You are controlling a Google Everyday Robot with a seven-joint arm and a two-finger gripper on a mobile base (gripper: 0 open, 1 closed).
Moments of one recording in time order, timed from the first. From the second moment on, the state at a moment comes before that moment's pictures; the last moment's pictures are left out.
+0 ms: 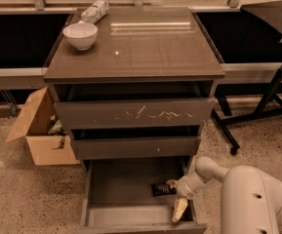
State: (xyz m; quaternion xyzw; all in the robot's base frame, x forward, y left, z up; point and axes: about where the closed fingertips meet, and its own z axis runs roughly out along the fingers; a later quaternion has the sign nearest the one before) arm 0.521 -0.155 0.218 -0.64 0.69 0.31 0.15
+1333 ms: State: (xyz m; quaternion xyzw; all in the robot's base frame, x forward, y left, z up) arm 0.580 -0.140 0.174 -0.62 0.69 0.33 0.19
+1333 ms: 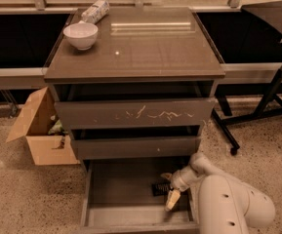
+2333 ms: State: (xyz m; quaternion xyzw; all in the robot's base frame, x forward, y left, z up) arm 0.597 -0.127 0.130 -0.62 0.70 0.30 0.17
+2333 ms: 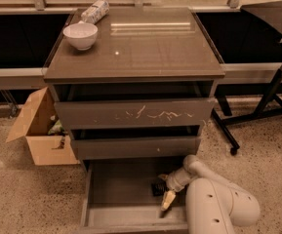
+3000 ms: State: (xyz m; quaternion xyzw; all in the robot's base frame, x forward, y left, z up) arm 0.599 -0.129 0.110 -0.64 0.71 0.27 0.16
